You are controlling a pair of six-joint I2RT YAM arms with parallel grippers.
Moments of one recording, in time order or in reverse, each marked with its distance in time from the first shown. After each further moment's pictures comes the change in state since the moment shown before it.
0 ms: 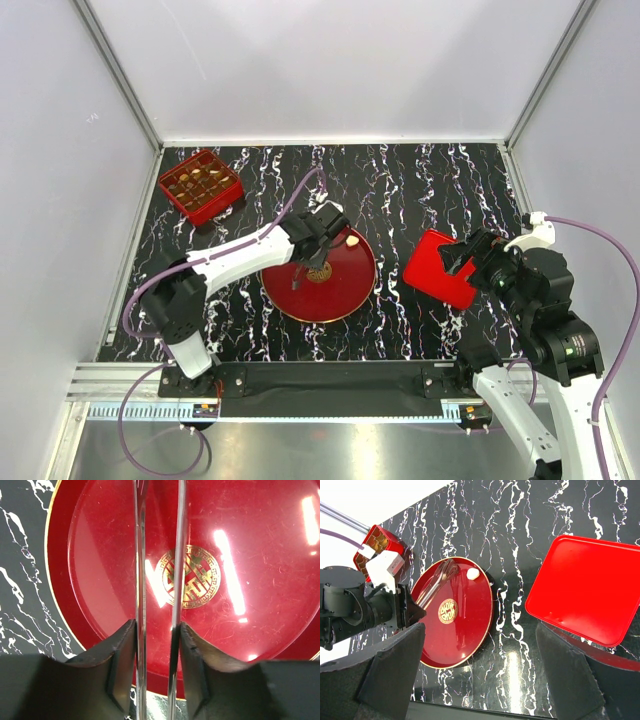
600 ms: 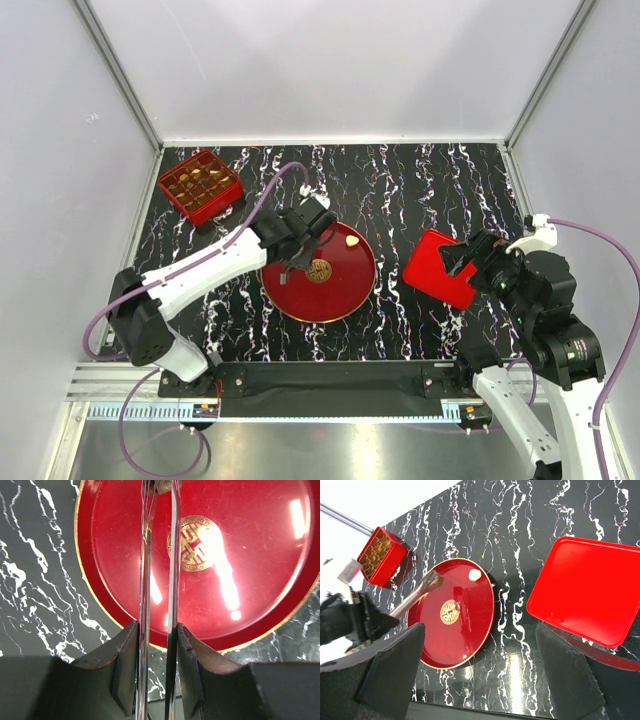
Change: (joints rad) left arm -0.023 -0.179 0.030 -0.188 0.001 -0.035; right arm 0.000 -0.013 0.000 0.000 -0.001 0.003
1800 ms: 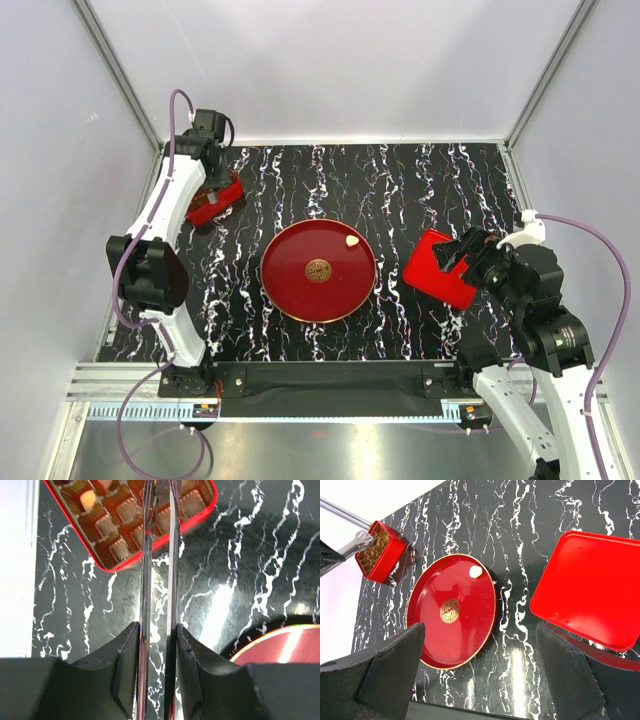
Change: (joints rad) left arm 0.745 0.264 0.425 -0.015 0.044 0.192; right arm 0.000 0.022 -0.062 0.063 -0.027 0.011
